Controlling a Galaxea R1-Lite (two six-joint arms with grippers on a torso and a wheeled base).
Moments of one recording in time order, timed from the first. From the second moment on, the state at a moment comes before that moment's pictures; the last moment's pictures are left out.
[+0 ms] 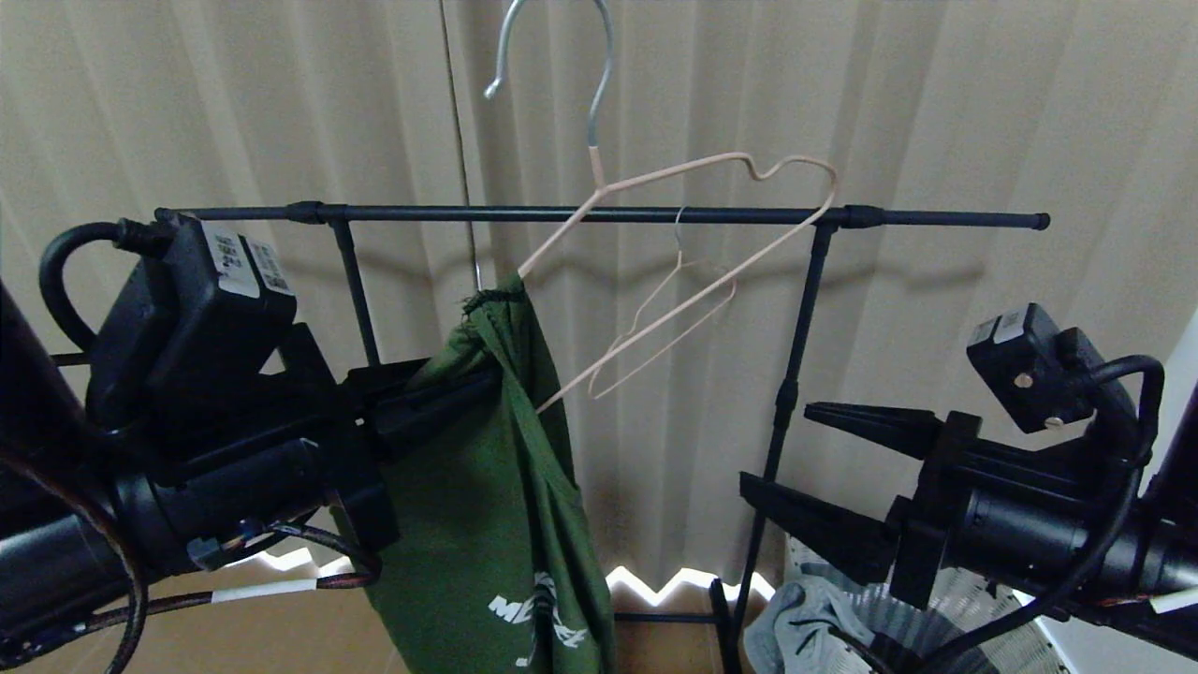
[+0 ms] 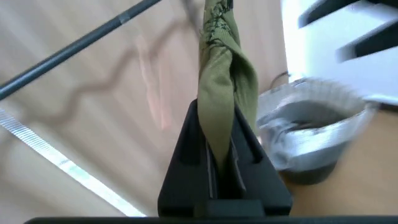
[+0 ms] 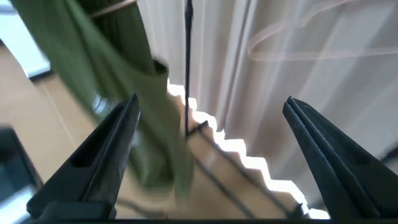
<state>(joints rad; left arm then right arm) -0.58 1.33 -0.58 -0.75 -0.30 0.33 0.69 1.39 -0.52 -0.67 0.10 0.06</state>
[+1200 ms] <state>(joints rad) -0.67 1.34 -0.59 -0.75 -0.36 0.18 0.80 1.69 -0.58 -0.95 0.10 0.17</state>
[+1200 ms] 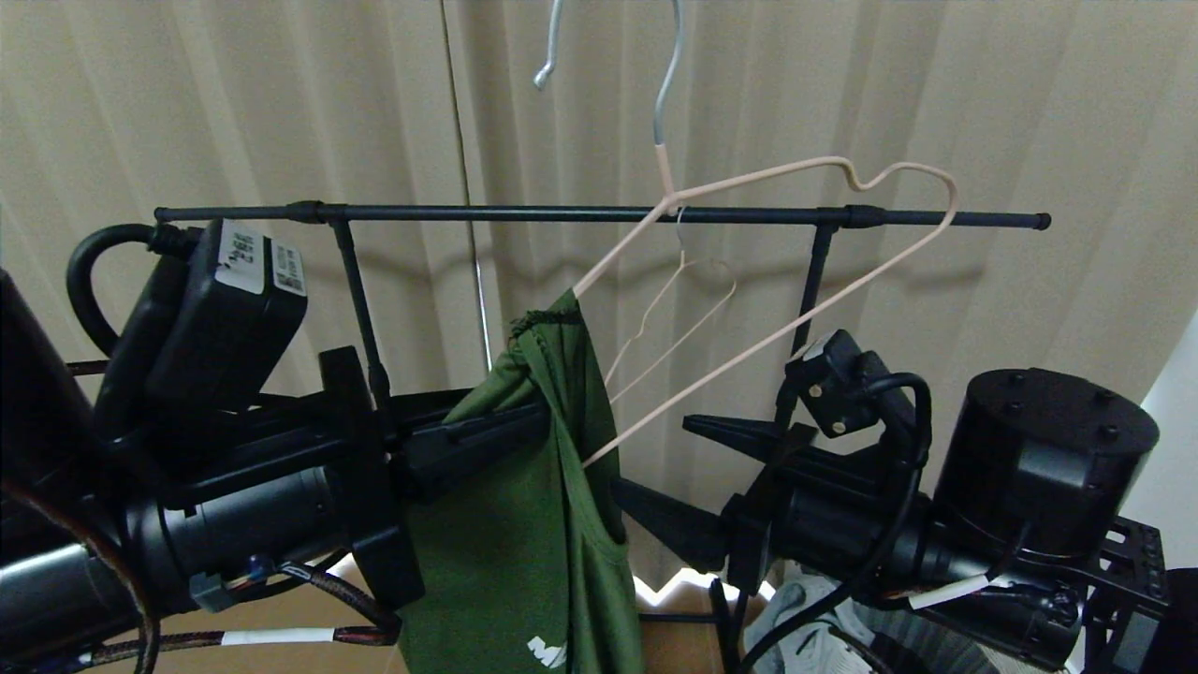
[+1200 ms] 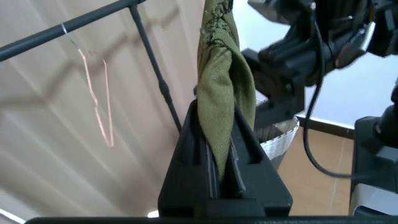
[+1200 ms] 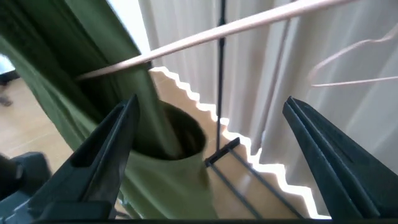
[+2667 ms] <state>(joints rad) -0.63 1.31 -0.61 -0.74 -0.42 0.15 0.74 1.79 -0.39 -0.94 0.08 0.16</state>
